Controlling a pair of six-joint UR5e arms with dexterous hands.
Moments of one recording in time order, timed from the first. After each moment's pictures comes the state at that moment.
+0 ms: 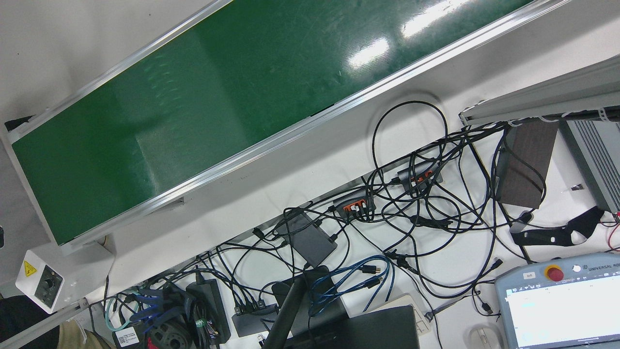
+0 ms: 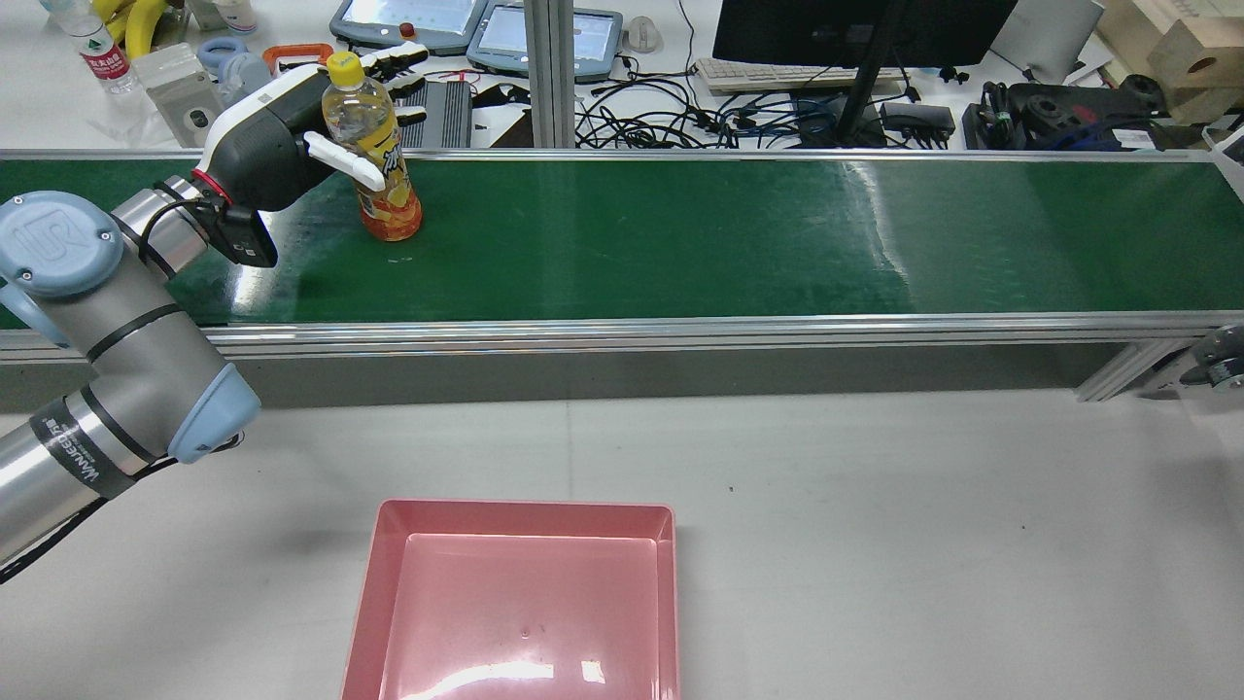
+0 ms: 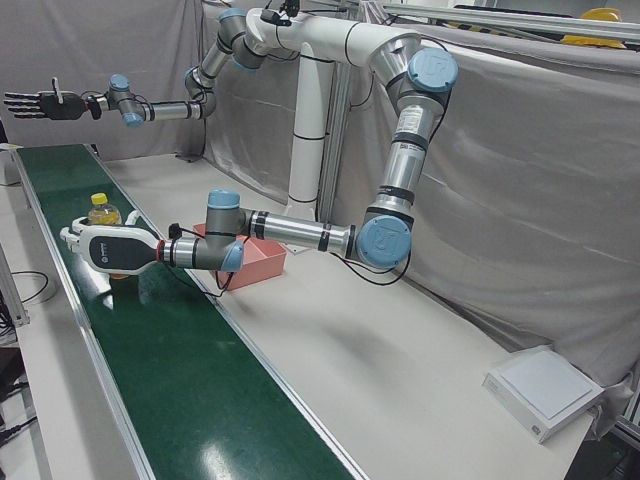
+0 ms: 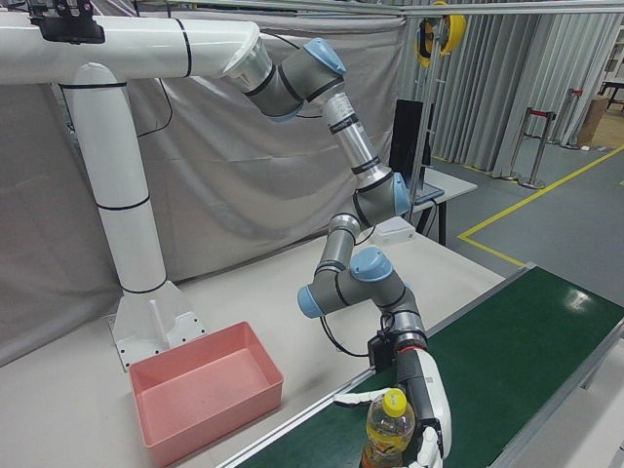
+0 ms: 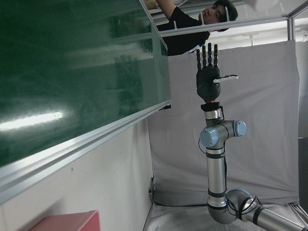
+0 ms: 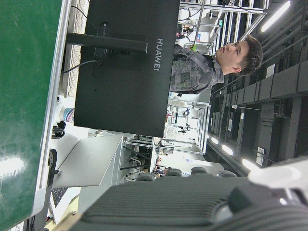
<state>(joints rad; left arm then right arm) -0.92 -2.24 -1.47 0.12 1.43 0.36 1.52 -1.45 1.54 -3.27 -1.58 -0.10</state>
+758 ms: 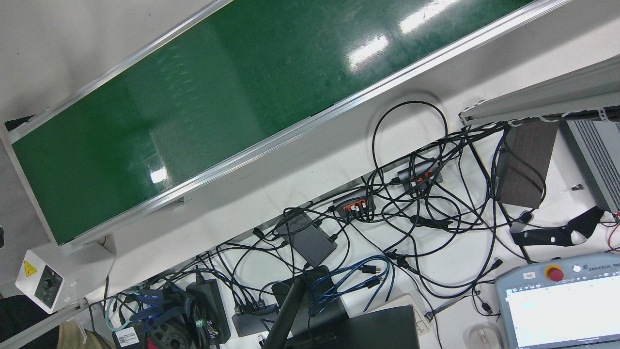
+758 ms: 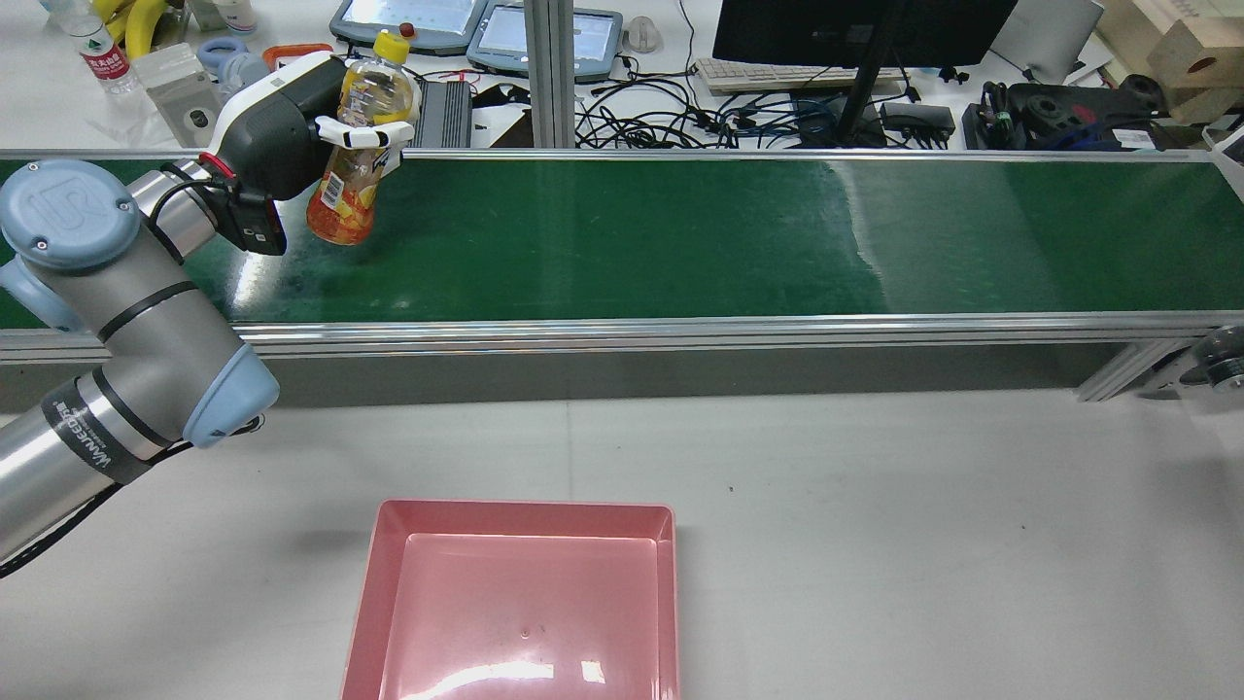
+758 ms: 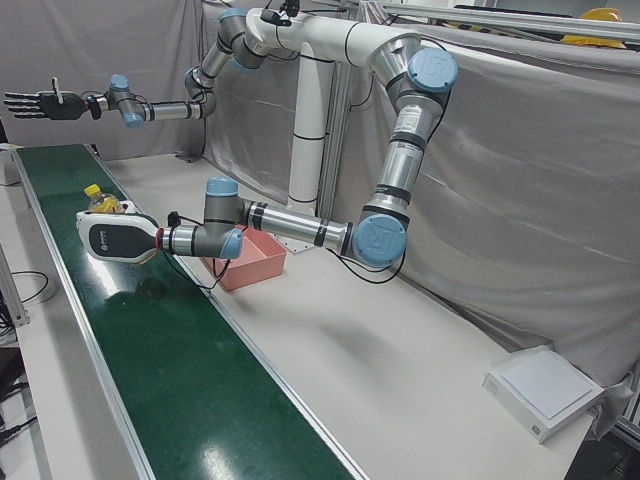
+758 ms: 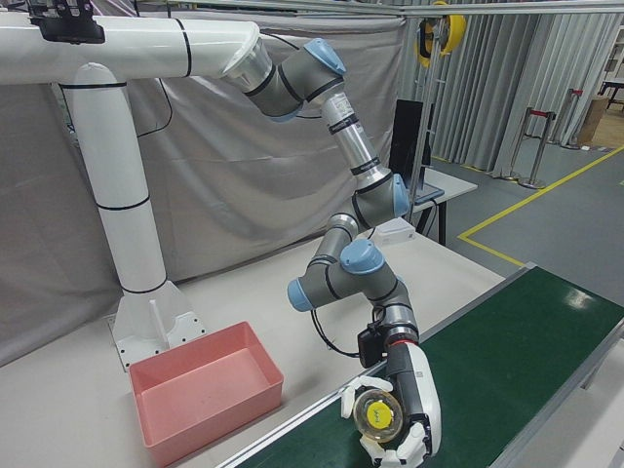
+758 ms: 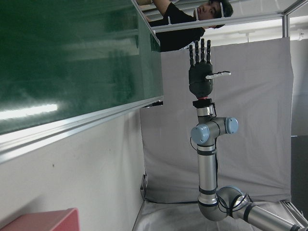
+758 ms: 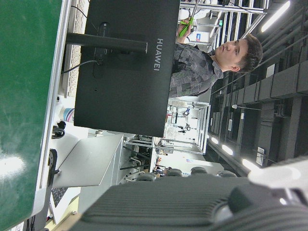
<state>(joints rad) -0.92 -2.26 -1.52 0.19 1.43 0.34 1.52 -1.45 1.54 -3.27 -1.58 -0.10</state>
